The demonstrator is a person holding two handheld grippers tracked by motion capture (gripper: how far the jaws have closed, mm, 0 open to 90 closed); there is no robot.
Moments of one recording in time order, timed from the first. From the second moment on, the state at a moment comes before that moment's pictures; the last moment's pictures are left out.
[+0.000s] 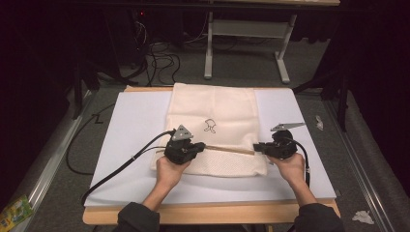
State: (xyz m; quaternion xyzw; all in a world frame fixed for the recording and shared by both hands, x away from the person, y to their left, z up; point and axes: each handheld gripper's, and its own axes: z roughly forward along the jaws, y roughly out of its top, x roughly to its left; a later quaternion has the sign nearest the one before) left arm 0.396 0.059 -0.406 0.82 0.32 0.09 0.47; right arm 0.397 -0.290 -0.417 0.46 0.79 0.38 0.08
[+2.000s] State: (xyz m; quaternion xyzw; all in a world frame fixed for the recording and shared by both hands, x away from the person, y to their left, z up) left arm 0.394 0.109 -0.410 0.80 0.36 0.12 0.47; right arm 0.398 -0.290 -0.407 0.46 0.80 0.37 0.11
